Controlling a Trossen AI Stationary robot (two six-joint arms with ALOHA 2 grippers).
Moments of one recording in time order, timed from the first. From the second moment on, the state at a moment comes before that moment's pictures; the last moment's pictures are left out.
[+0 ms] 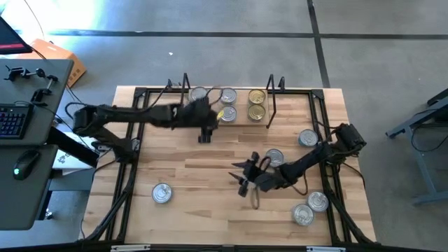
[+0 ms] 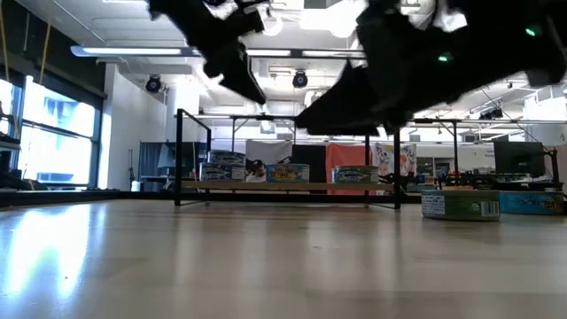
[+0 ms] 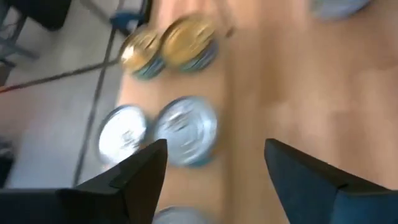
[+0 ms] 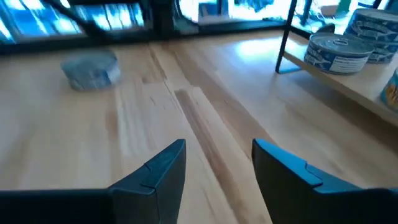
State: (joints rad) left arm 0.17 1.49 1.11 -0.35 -0.25 0.40; right arm 0.43 1.83 0.76 0.66 0.72 0.28
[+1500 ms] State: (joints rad) left arm -0.43 1.34 0.54 0.53 -0.63 0.05; right arm 0.40 1.52 0.69 -0.10 0.38 1.03
